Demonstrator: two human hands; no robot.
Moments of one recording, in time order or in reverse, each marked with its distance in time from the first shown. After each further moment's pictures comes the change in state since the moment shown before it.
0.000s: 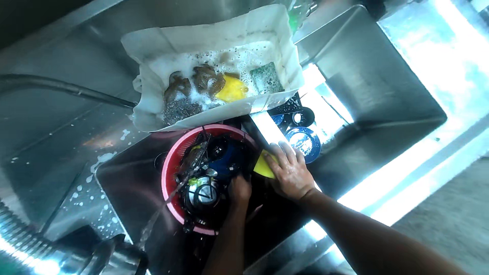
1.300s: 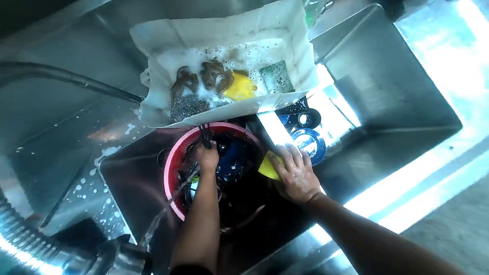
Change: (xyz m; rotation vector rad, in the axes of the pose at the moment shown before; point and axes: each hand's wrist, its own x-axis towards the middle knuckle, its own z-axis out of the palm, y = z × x) left_hand 0.091 -0.036 -0.117 -0.556 0.435 -0.063; right_hand 0.001 0.001 0.001 -0.006 -0.015 -0.007
